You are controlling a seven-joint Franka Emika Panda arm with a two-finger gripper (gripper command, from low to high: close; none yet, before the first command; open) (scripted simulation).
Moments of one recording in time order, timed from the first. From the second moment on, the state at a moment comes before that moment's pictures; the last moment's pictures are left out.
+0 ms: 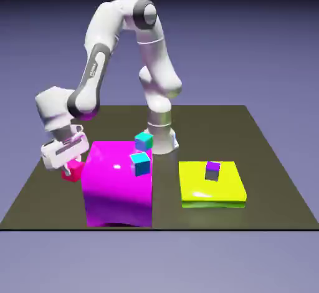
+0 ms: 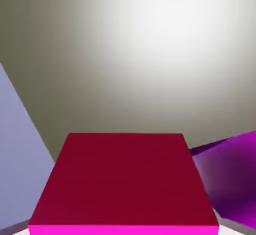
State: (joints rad) arm -0.95 0.15 0.27 -2.30 0.51 2.40 1.50
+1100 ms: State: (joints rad) arm -0.13 -0.07 0.57 -2.67 0.70 2.43 1.64
